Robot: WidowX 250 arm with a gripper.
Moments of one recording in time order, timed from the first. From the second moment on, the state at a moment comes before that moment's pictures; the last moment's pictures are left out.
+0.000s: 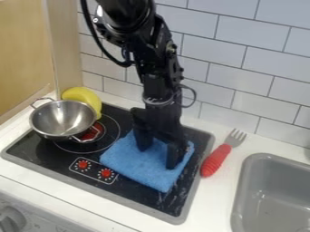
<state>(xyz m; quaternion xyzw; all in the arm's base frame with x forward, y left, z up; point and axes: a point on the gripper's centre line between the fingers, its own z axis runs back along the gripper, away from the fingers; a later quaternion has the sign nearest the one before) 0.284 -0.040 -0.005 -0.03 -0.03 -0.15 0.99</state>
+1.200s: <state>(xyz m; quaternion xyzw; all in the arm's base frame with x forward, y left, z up) 0.351 -0.055 -0.010 -0.04 -0.03 -0.16 0.99</state>
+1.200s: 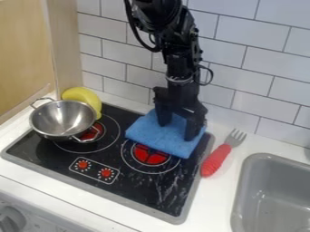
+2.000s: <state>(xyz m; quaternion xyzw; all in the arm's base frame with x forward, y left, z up) 0.343 -0.051 0.003 -0.02 -0.05 -0.16 0.99</state>
